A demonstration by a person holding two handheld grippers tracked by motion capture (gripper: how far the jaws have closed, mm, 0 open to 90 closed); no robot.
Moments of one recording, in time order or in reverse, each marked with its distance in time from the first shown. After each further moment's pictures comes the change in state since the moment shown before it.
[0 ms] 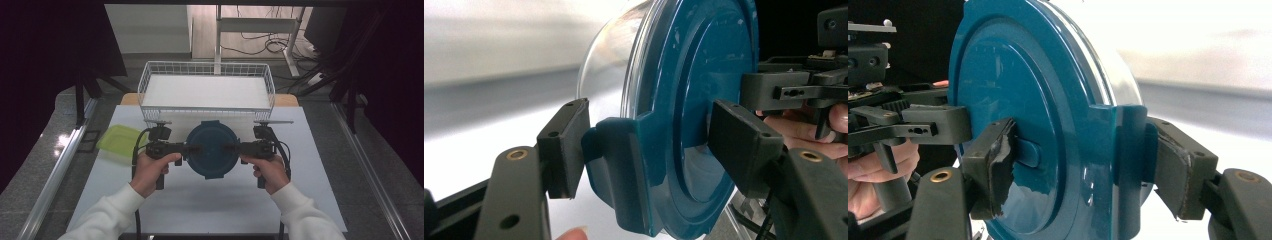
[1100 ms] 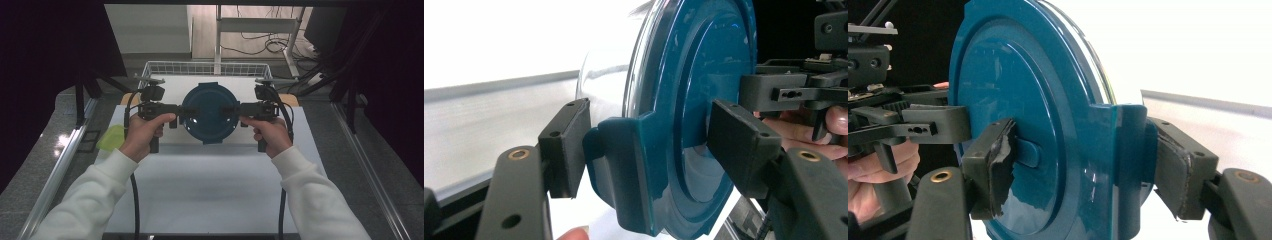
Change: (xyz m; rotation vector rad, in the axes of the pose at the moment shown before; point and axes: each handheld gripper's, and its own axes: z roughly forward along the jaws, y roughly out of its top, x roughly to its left) left arm -0.018 0.084 -0.035 -0.065 -0.017 0.049; right arm 0.040 0.086 -0.023 -0.062 -0.008 -0.065
